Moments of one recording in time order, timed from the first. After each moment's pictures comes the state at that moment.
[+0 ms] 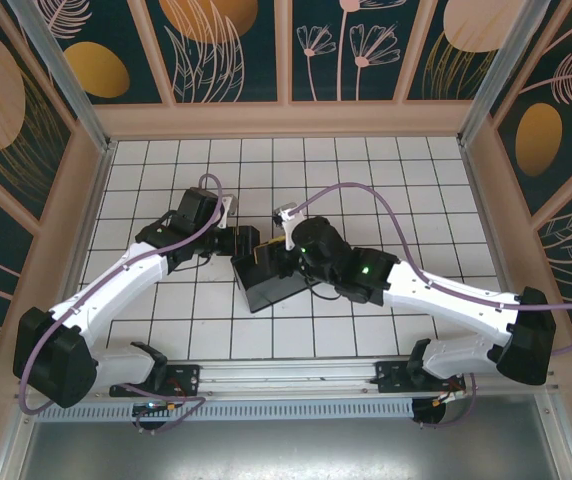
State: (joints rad) left arm -0.51 1.27 0.96 -0.54 0.27 -0.49; right arm 1.09 1.26 1.05 -0.27 0.11 0.54
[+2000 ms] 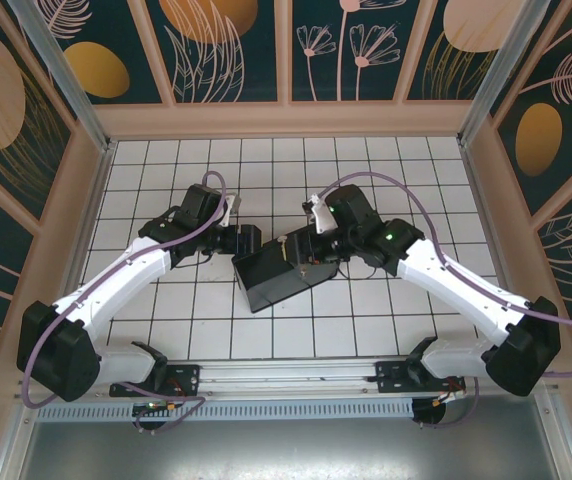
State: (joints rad) left arm -0.52 1.31 1.00 -0.59 0.27 -0.48; right arm 0.78 1.26 1.10 -0.59 -0.43 0.61
